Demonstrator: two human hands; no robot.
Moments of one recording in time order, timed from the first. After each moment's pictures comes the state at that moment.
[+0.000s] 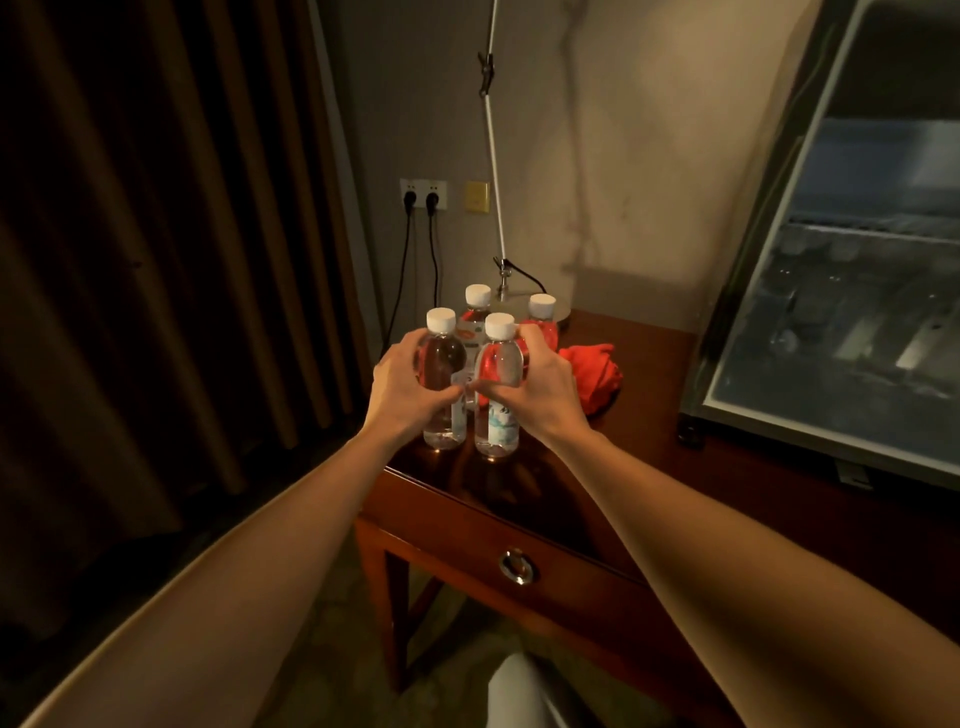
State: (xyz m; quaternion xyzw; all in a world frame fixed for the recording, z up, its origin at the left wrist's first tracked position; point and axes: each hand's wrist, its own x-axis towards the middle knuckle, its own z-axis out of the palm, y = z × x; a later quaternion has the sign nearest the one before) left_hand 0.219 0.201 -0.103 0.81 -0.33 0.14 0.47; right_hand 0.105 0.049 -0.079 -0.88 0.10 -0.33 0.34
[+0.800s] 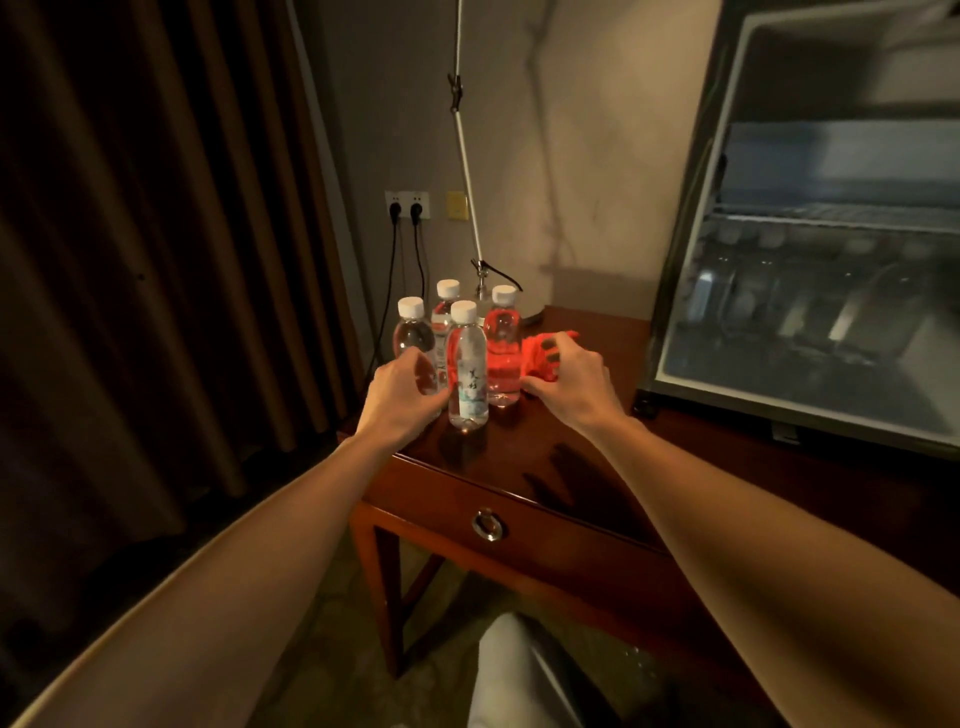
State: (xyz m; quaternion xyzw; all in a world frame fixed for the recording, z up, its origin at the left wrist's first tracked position) left_hand 0.138 0.207 -0.090 0.84 -0.34 0.14 0.40; right_hand 0.017 0.012 -0.075 -0.90 0.21 -0.28 0.26
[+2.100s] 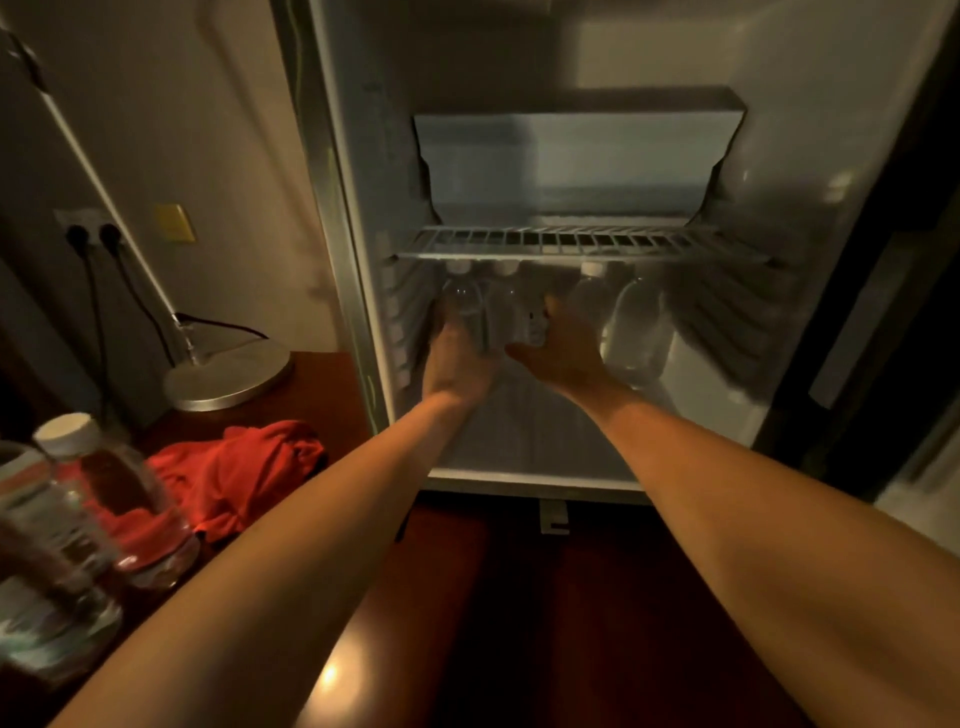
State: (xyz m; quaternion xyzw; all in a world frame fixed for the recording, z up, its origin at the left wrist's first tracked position) left_hand 0.041 -0.243 -0.036 0.75 -0.40 -0.03 0.52; right_hand -0.048 -0.346 -0.044 -0.84 0.36 -0.32 0.24
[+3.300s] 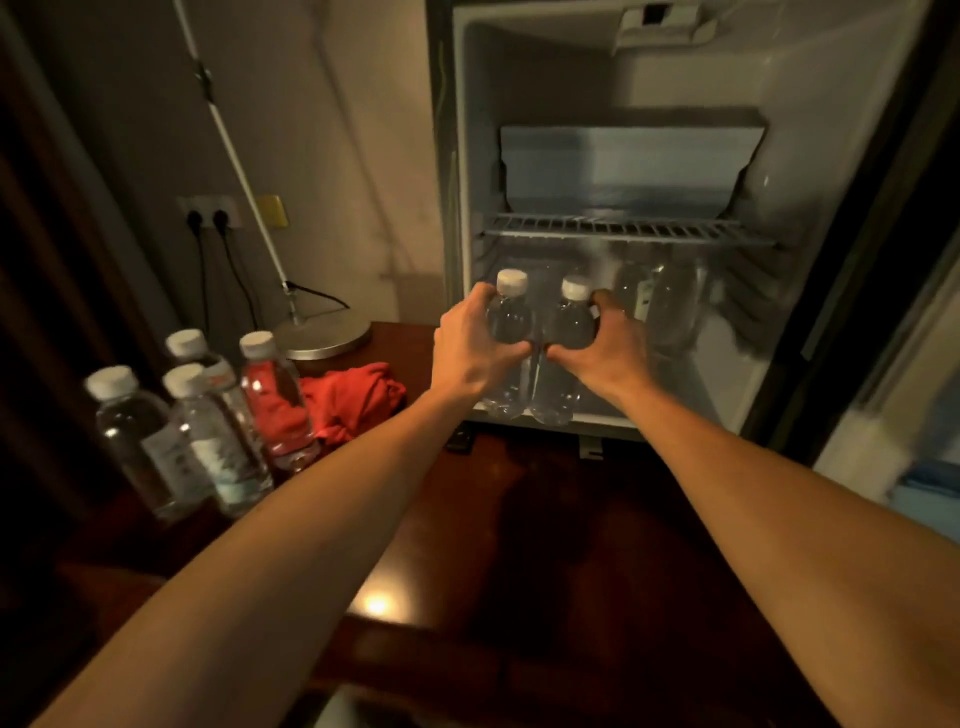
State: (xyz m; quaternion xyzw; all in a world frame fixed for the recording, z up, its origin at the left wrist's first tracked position) left_hand 0.019 -0.103 -0.021 0.75 -0.45 0.10 0.48; right_hand -0.104 -0.228 -0.032 -0.83 0.33 -0.40 0.21
